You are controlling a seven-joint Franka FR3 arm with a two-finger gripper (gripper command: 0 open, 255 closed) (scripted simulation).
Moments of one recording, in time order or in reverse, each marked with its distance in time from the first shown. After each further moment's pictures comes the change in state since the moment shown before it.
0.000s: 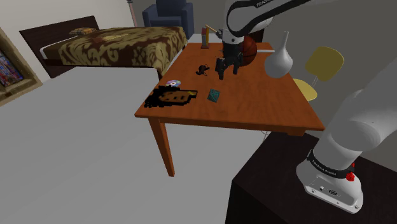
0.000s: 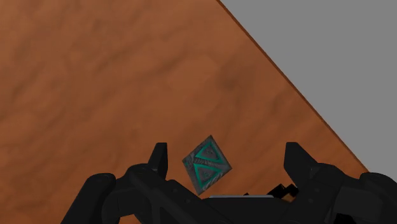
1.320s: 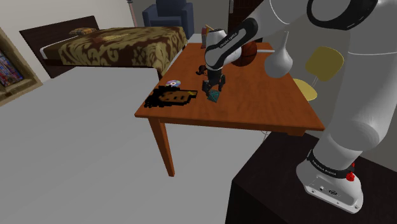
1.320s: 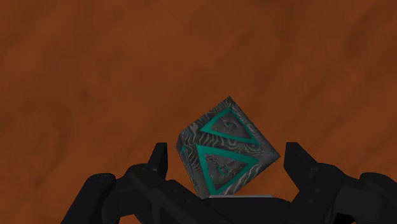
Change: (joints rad) arm -0.014 0.507 -0.014 0.223 -0.013 0.248 -0.013
